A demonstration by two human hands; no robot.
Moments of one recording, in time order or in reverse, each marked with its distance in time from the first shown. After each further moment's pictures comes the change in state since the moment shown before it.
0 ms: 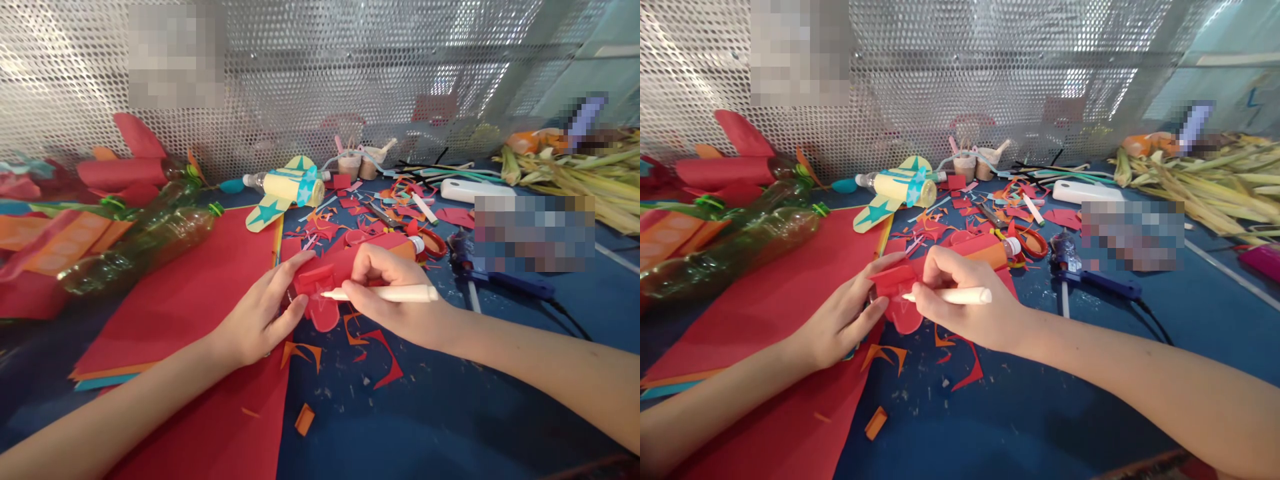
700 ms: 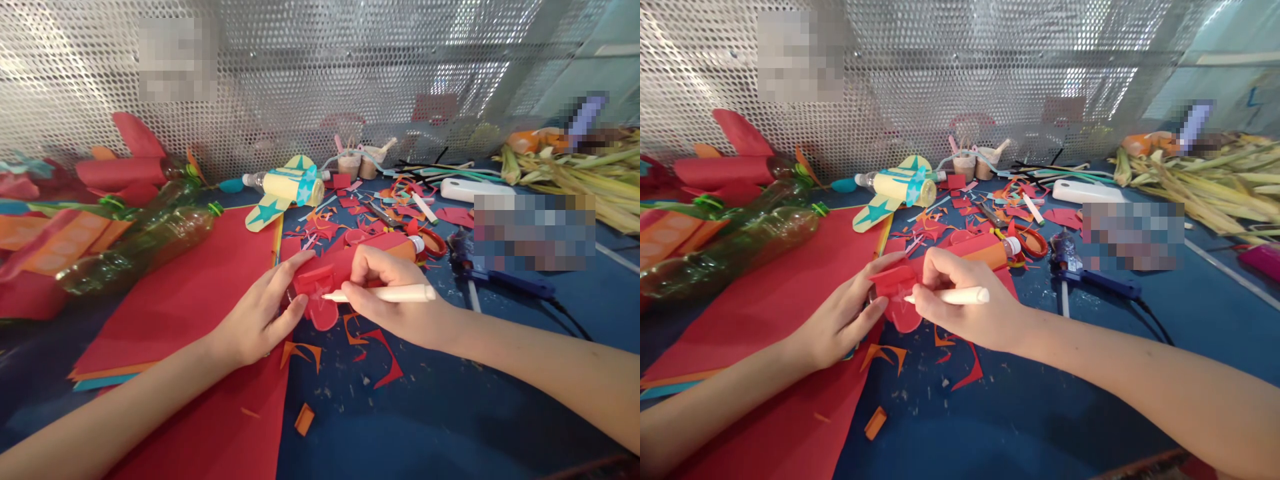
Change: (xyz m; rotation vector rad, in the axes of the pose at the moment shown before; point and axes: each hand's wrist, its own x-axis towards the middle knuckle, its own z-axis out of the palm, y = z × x) left_hand 0.000 -0.001 0.000 0.004 0.002 0.011; right_hand 0.000 -0.002 -0.001 -0.025 -0.023 0.032
